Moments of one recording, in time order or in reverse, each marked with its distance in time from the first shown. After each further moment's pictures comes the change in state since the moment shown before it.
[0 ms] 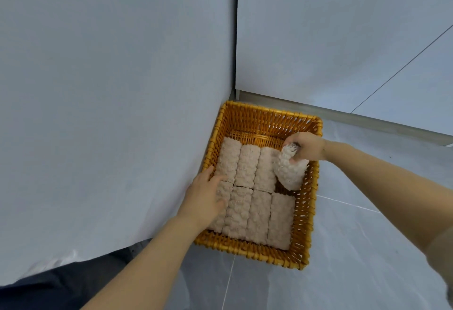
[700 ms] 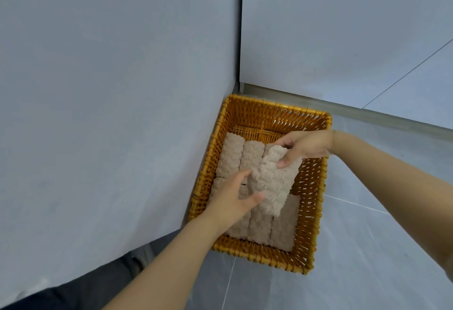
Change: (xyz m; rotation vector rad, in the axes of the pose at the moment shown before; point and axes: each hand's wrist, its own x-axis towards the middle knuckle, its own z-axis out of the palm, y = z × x) left_hand 0.014 0.035 0.024 -0.537 -0.127 0.010; right_hand -0.003 -0.034 -0.015 0.731 -0.552 -0.113
